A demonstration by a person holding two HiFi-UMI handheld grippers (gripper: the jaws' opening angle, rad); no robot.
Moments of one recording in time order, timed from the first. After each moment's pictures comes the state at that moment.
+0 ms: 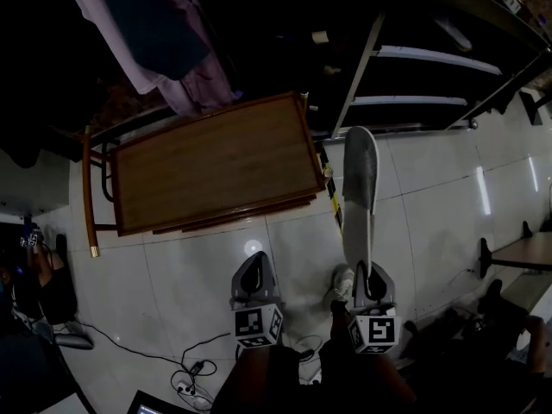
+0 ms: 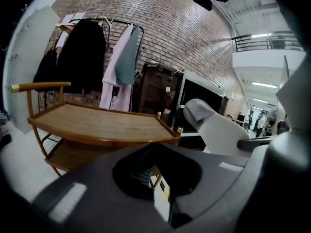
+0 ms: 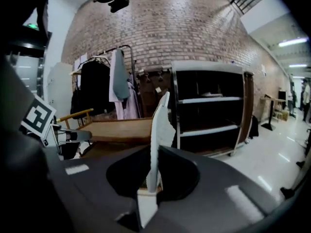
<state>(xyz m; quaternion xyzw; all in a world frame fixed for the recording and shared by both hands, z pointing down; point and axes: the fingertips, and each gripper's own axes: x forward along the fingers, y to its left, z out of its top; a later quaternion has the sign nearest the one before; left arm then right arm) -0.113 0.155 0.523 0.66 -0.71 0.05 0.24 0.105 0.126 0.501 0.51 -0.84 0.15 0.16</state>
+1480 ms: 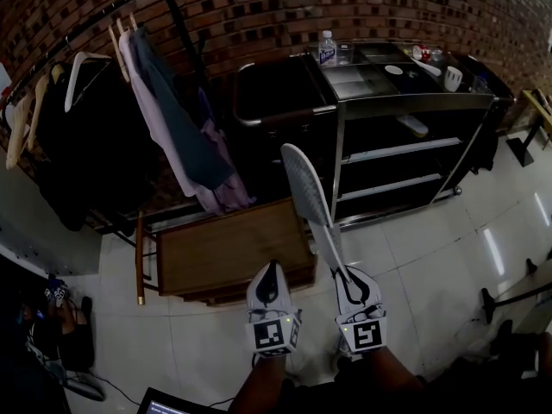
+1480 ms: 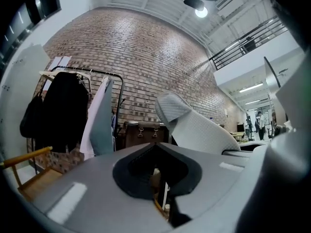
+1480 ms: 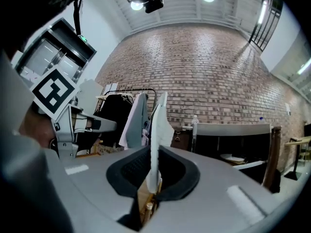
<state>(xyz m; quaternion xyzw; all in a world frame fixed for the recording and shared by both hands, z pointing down) -0.079 0.069 0.258 0.69 -0.72 -0.04 0.03 0.058 0.061 0.269 0.42 -0.90 -0.09 0.02</state>
